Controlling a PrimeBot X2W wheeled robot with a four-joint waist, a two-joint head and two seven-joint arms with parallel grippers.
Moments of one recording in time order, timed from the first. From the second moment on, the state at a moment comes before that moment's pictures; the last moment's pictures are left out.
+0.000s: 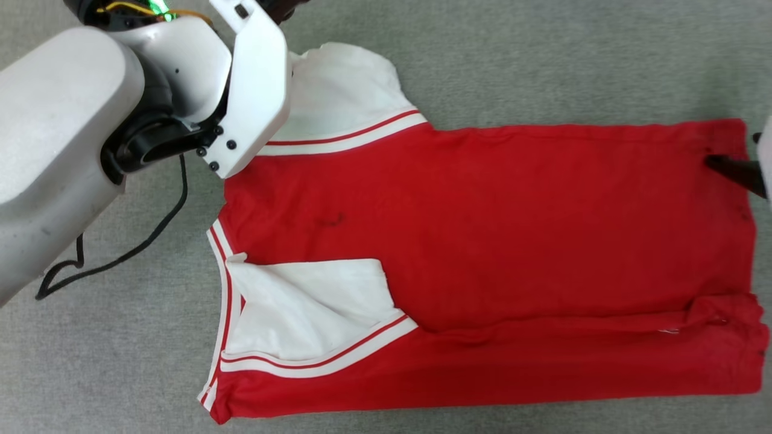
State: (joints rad) left arm -1.39 0.72 -1.13 0.14 -0.98 -0.13 0.81; right arm -0.83 -0.78 0.45 0.19 0.77 0.13 1.02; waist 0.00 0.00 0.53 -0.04
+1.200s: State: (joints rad) left arm -1.13 0.90 -1.24 -0.02 -1.10 -0.07 0.60; right arm -0.57 -0.87 0.59 0.17 0.84 0.13 0.56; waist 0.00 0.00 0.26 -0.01
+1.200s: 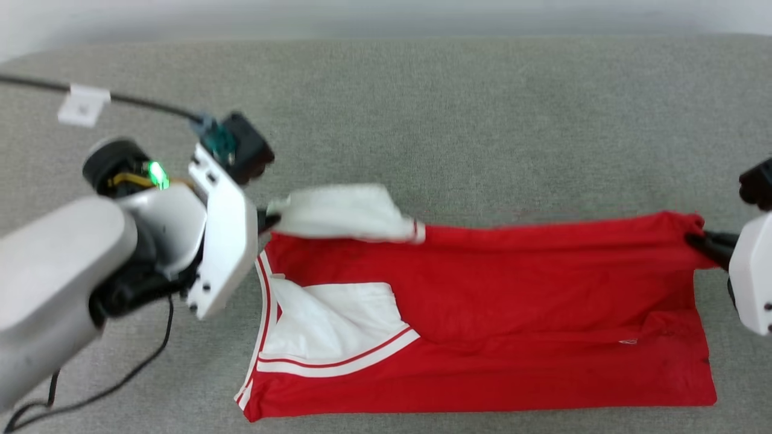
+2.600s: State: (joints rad) left arm -0.62 0.82 -1.01 0.04 -0.89 0.39 -0.21; right arm -0.26 -0.75 0.29 0.30 0.78 0.13 0.31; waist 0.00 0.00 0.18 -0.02
